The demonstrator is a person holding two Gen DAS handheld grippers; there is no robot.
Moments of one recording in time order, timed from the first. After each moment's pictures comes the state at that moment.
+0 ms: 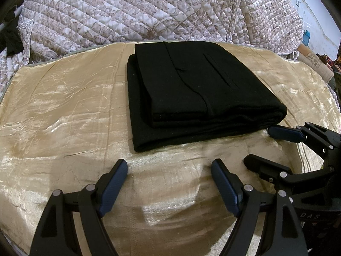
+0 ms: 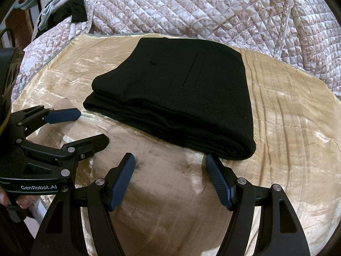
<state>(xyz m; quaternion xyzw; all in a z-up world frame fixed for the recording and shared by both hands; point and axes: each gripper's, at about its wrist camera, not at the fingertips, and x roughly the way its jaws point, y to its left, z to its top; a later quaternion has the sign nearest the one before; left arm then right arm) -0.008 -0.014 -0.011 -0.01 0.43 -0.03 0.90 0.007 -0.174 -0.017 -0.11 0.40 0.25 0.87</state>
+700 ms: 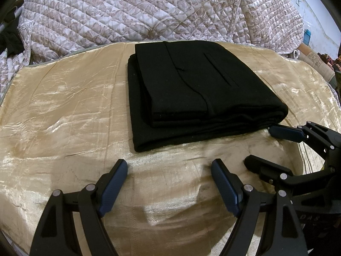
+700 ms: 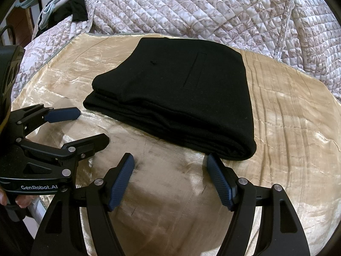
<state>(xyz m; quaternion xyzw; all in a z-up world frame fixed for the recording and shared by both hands) -0.007 -0.014 -0.011 -0.01 0.43 -0.03 0.90 0.006 -0.173 -0.017 -0.11 0.40 0.25 0.87</state>
